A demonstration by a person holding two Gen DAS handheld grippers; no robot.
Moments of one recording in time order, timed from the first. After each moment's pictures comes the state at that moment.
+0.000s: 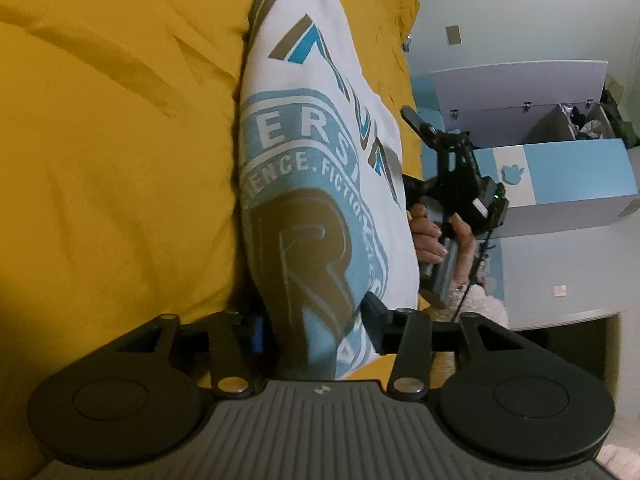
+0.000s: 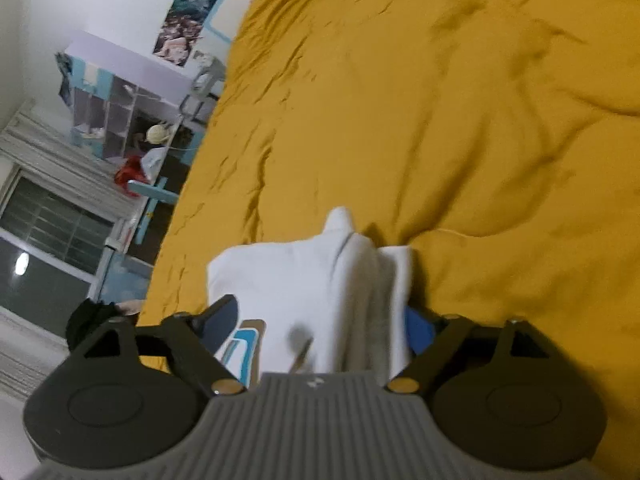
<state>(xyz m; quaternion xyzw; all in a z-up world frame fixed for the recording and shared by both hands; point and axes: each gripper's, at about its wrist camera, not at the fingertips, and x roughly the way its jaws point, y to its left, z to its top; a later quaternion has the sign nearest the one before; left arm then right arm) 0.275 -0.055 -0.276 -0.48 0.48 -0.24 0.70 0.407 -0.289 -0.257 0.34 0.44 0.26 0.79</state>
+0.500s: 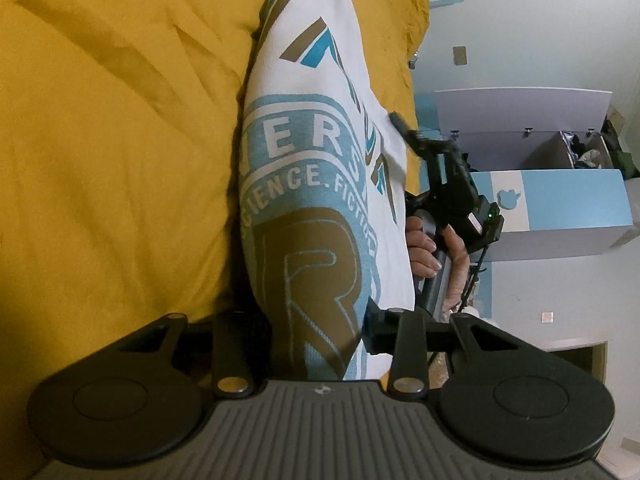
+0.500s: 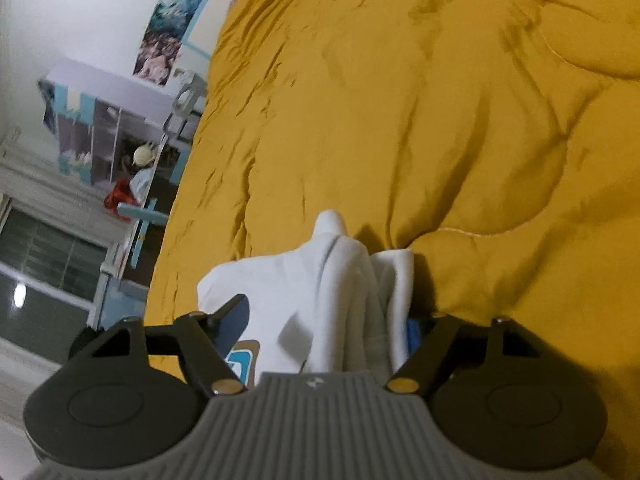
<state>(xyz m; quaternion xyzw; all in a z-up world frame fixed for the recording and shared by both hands) 0.273 -0.061 -0.283 -0.51 0.47 -0.22 0.69 0.408 -0.277 -0.266 0.38 0.44 0.21 0.79</state>
